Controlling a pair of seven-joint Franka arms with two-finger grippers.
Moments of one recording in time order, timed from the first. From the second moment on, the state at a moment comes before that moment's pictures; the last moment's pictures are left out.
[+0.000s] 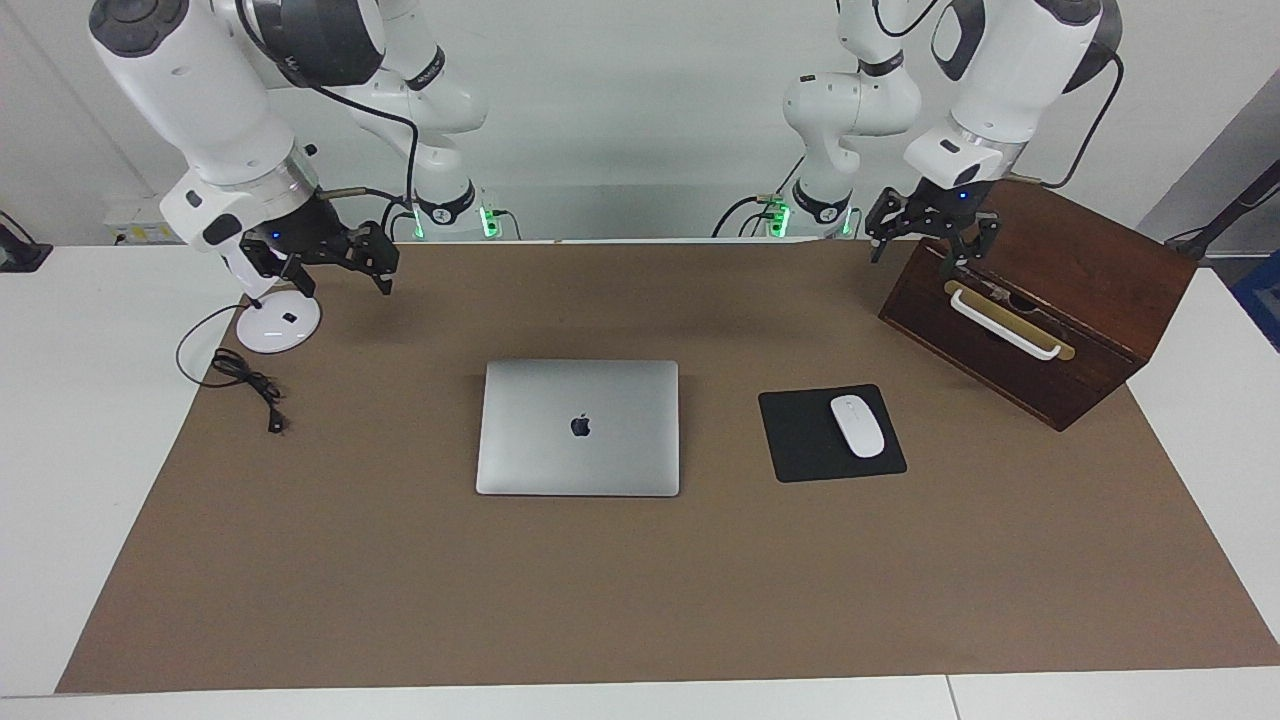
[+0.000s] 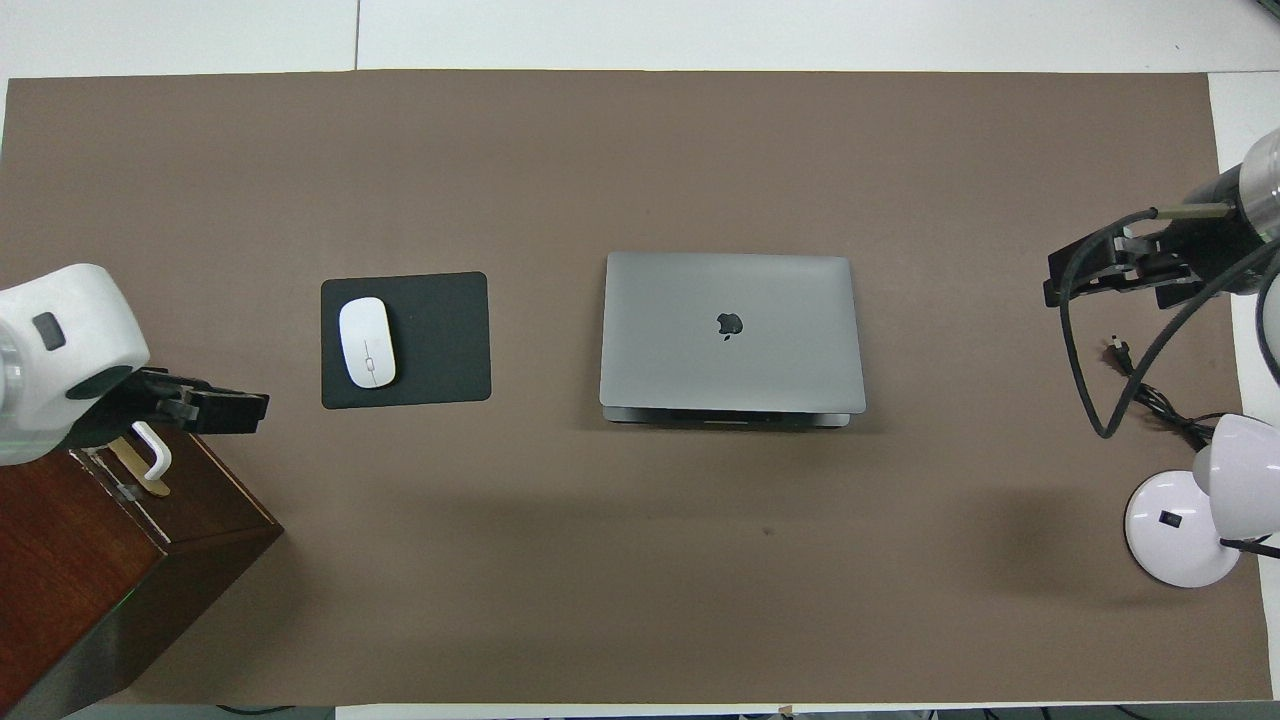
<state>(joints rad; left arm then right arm) -0.12 -0.28 -0.01 -2.01 -0.07 1.82 0.19 -0.02 0.10 0.06 -1.48 0.05 1.48 0.08</state>
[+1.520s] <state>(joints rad) -0.02 -0.15 -0.01 -1.70 -0.05 1.58 0.12 -0.02 0.10 0.03 -1.48 0.05 1.53 0.08</state>
